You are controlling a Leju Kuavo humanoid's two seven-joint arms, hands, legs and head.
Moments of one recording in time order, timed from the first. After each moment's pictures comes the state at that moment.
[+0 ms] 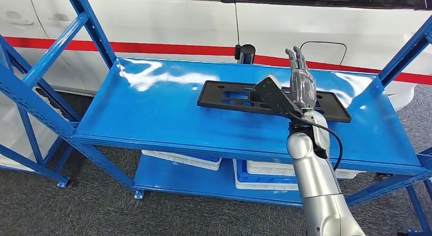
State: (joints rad) left arm -0.05 -0.10 0.61 -0.20 -0.72 0.29 -0.02; right arm -0.59 0.08 0.42 -1.13 1.00 -0.21 -0.07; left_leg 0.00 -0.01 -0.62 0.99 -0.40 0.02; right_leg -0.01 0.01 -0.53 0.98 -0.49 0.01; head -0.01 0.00
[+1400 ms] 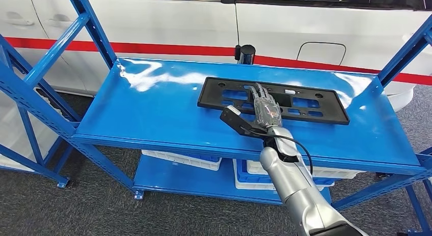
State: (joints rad) left arm -0.06 -0.10 0.66 -0.20 -0.76 0.29 -0.01; right arm -0.67 0.11 0.59 -0.67 1.17 -0.29 0.03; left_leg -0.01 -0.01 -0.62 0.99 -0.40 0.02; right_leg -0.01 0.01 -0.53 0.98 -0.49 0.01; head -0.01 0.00
